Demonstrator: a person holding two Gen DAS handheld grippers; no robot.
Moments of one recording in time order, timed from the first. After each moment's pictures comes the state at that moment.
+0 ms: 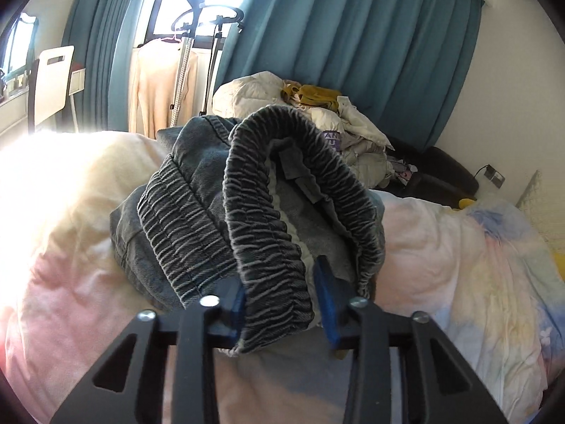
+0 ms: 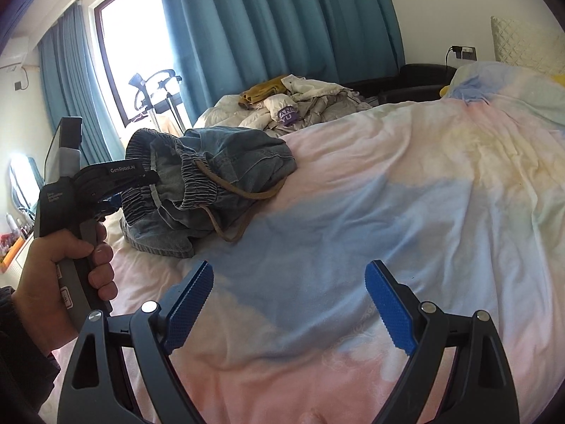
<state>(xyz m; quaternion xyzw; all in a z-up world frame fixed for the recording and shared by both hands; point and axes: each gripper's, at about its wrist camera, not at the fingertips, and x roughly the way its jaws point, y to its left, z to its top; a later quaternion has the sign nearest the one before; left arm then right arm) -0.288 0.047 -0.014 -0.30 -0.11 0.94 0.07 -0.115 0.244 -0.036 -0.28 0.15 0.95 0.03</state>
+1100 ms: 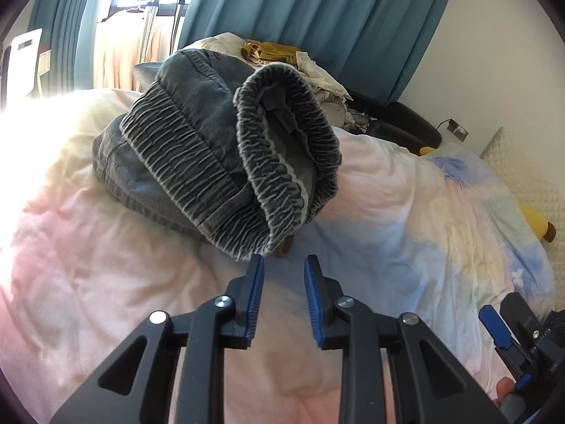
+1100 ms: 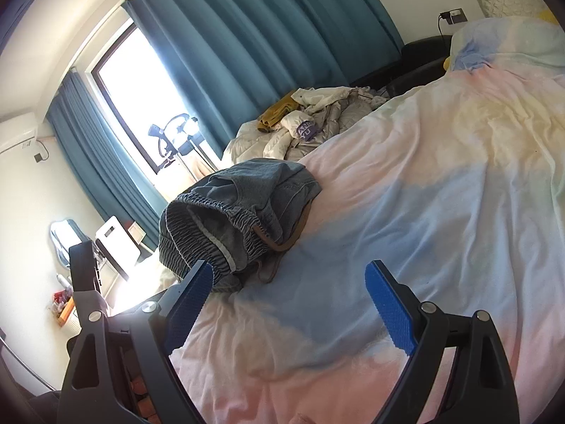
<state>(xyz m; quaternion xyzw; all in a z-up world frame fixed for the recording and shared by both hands) -0.209 0.058 -0.033 -0.38 -0.12 0.91 0.15 -0.101 0.285 -0.012 -0.25 0.27 0.93 -0.03</state>
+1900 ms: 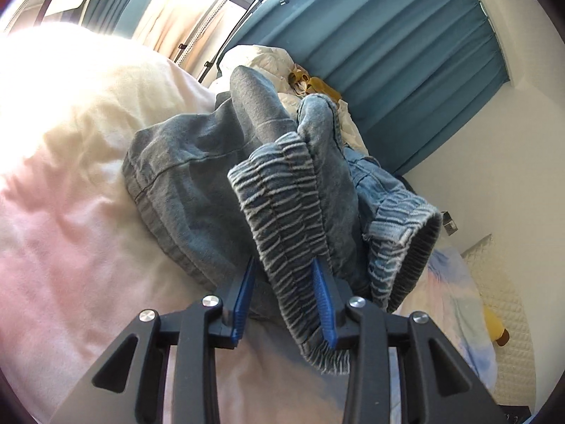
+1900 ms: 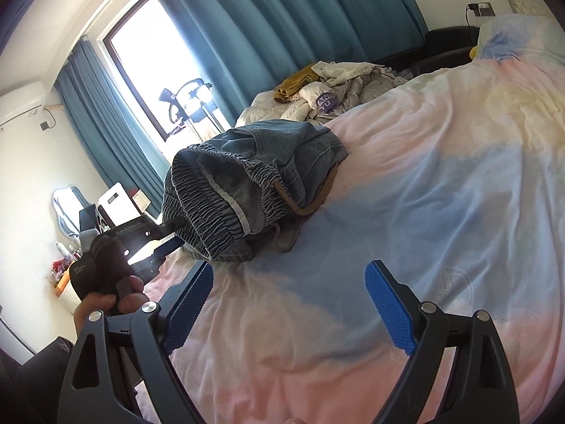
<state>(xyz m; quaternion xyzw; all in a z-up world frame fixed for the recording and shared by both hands) -0.287 -0.042 -0.044 -0.33 -0.31 0.88 0.14 -0.126 0.240 -0.043 -0.28 0.24 0.93 -0.07</state>
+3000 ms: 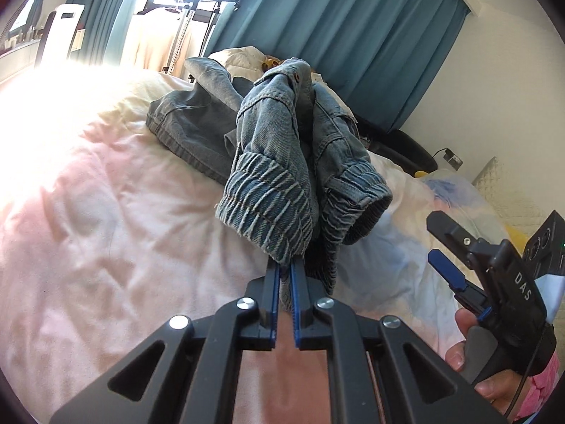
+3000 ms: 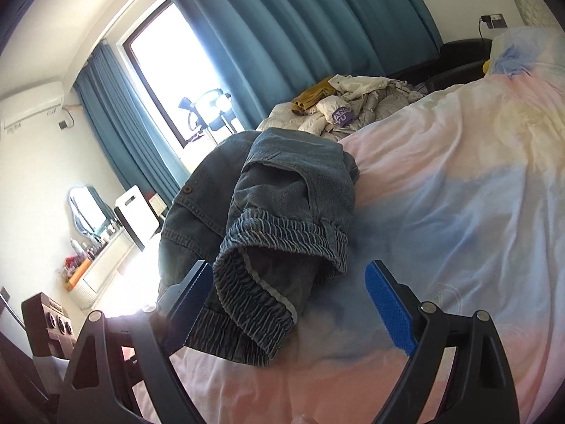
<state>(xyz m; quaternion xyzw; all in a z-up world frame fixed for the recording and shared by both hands) -0.104 0.028 -0.050 -0.34 -0.18 0.91 0.14 -0.118 0.246 -0.023 -0.26 0.22 0.93 -0.11</state>
